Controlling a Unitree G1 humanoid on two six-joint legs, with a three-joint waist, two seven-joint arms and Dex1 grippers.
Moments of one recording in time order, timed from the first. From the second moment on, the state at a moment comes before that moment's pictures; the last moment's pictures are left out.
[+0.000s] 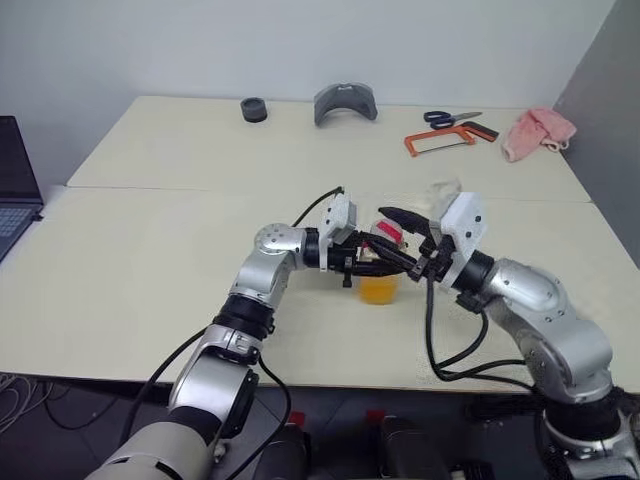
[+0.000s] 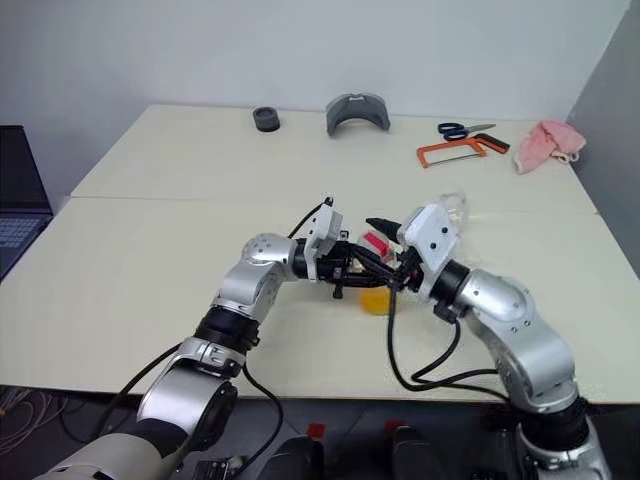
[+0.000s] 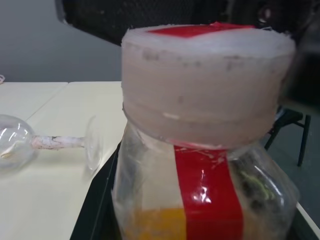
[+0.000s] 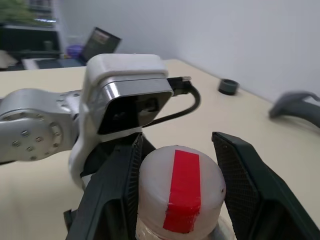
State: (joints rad) left arm -0.82 0.19 -0.16 0.52 -0.29 0.05 -1.39; right arm -0.43 -0.52 0.09 -0.51 0.42 0.52 0.68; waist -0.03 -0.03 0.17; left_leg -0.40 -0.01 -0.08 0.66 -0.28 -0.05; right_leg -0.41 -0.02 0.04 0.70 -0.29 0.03
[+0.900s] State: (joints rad) left arm -0.88 0.20 -0.15 0.64 -0.26 0.02 -1.36; right arm -0.28 -0.35 0.10 -0.79 0.36 0.77 0.19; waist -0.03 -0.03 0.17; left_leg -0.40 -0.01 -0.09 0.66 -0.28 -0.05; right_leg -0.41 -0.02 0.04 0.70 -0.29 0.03
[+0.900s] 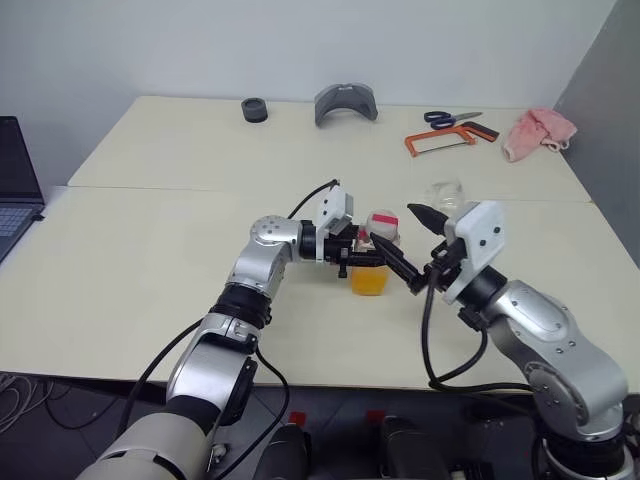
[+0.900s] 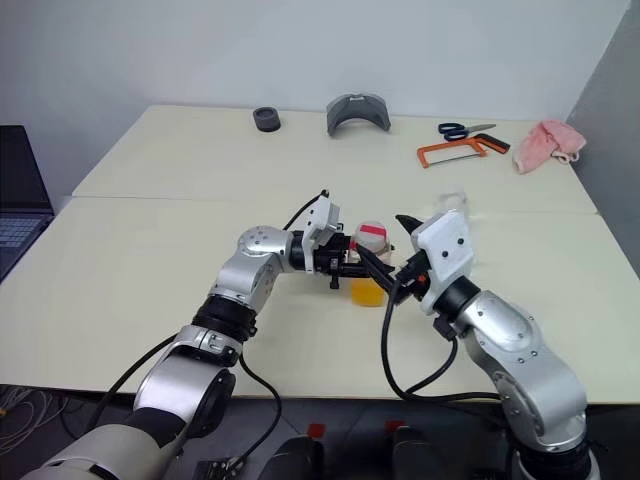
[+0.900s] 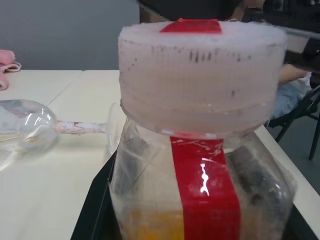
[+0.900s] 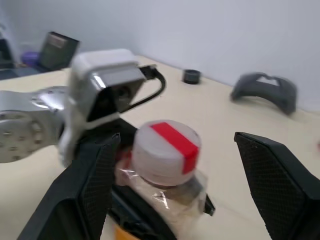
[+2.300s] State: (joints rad) left arm -0.97 0.20 -0.13 0.70 -0.26 -0.01 -1.45; right arm -0.59 -0.52 0.06 -0.45 0.47 0.70 0.72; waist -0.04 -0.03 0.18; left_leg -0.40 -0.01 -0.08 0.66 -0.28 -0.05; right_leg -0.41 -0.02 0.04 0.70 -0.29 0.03
